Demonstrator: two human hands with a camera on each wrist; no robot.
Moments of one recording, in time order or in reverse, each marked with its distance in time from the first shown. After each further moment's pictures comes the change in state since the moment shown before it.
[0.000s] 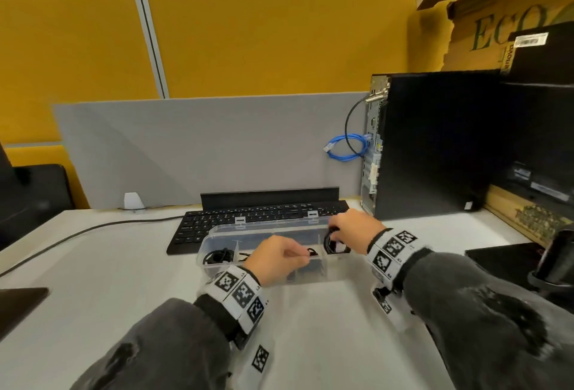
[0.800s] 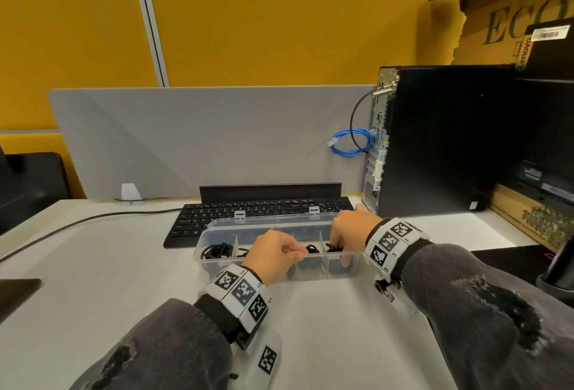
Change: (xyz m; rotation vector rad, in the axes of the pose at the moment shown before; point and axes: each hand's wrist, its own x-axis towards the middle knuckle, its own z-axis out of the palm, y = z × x) left_hand 0.009 -0.010 0.005 0.037 0.089 -0.024; right_hand 0.017 0.004 0.000 -0.332 -0.220 -0.196
